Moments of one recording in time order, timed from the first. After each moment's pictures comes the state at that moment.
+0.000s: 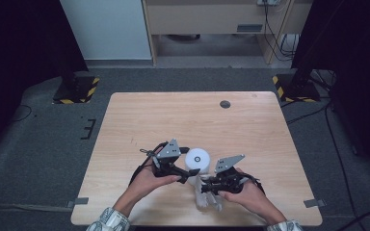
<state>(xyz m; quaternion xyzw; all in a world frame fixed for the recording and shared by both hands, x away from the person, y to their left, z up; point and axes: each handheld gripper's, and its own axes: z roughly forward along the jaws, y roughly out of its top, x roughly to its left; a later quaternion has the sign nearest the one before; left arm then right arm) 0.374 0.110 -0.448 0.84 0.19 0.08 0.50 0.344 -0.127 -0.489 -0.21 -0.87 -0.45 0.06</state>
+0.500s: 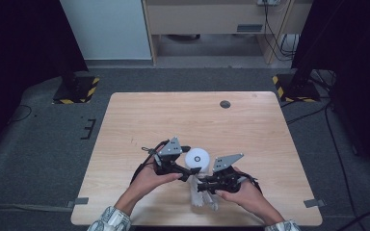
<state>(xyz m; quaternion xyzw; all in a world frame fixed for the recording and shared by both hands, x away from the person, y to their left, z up) 0.378 0.109 -0.449 0.84 0.20 0.08 0.50 0.343 -0.118 -0.480 -0.20 -0.85 -0.47 0.07</state>
